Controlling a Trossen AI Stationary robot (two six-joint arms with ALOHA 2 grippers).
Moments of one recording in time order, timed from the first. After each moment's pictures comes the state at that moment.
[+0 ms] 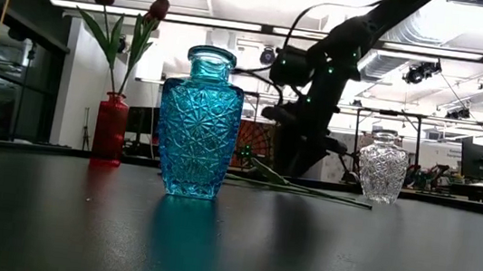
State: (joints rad) left arm 0.59 0.81 0.76 0.54 0.44 -0.72; right arm -0.40 1.91 1.25 -0.56 -0.03 0.56
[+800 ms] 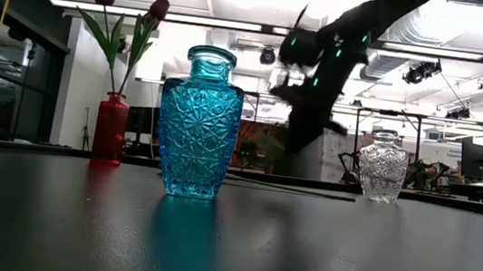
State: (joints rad) left arm 0.59 0.81 0.76 0.53 0.44 -0.68; right arm -0.42 1.78 1.25 -0.58 0.01 0.47
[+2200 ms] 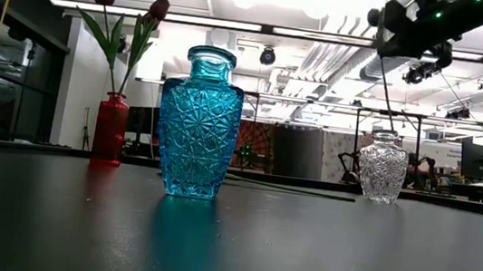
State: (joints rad) left arm 0.59 0.84 0.76 0.49 0.37 -0.54; right arm -0.57 0.75 0.67 -0.03 0.50 0.23
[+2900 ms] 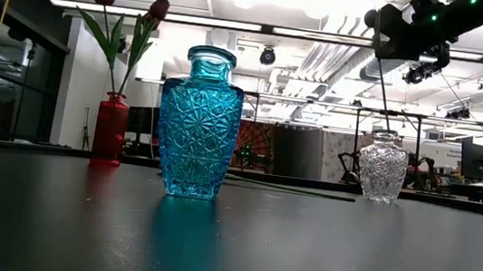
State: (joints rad) left arm 0.59 0.86 0.76 0.49 0.37 -0.51; right arm -0.57 0.77 0.67 -0.02 0.52 0.20
